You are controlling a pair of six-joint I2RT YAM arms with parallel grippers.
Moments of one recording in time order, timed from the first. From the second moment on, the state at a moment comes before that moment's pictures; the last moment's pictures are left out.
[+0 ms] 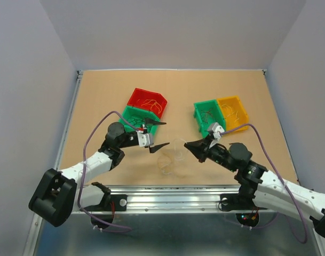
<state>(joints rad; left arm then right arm) -0.53 1.13 0.42 0.77 0.86 0.42 0.92 0.71 0.39 0.30 -0.07 0.20</state>
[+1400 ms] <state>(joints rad) -0.91 1.62 0.63 0.75 0.76 0.37 0.92 0.62 0.65 0.54 0.10 0.21</state>
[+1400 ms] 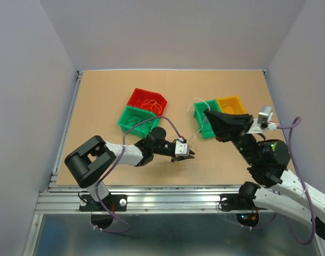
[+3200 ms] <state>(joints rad) -0.86 1.79 0.77 0.49 0.69 0.44 0.92 1.01 1.69 0.52 0.48 -0.26</state>
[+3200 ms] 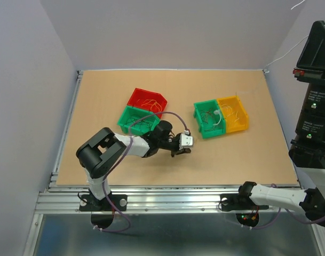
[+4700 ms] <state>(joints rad) -0.74 1.46 0.70 0.46 0.68 0.40 0.31 1.21 1.12 0.64 0.53 -0.07</state>
